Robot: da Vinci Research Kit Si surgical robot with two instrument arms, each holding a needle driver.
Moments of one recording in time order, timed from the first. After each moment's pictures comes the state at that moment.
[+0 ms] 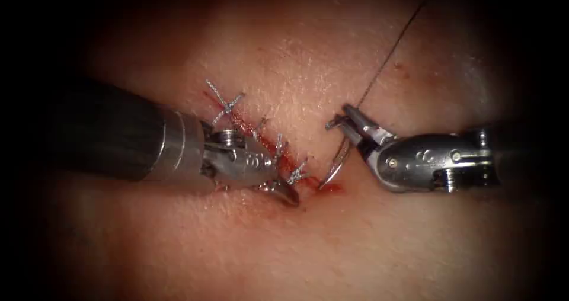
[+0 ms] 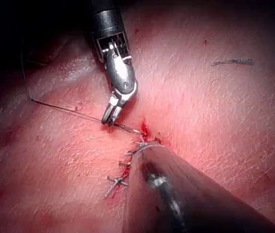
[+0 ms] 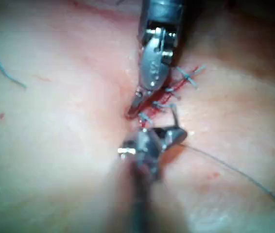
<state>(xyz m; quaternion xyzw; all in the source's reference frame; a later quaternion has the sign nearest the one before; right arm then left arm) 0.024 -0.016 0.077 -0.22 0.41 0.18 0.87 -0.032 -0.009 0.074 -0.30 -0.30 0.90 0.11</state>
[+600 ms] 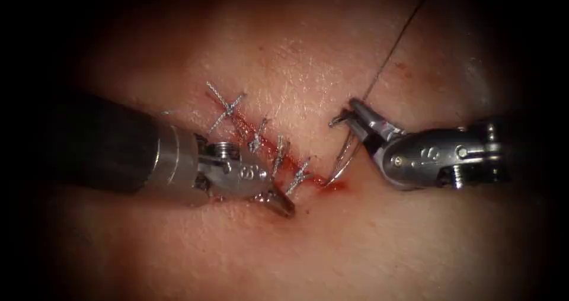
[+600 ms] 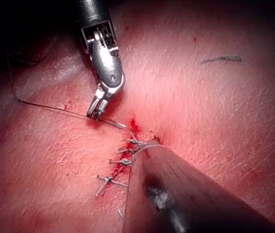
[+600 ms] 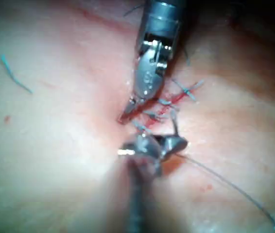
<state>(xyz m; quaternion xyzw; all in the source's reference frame) 0.024 -0.015 0.075 -0.25 0.40 0.17 0.87 -0.032 -0.012 0.074 -0.30 -0.30 0.90 0.10</state>
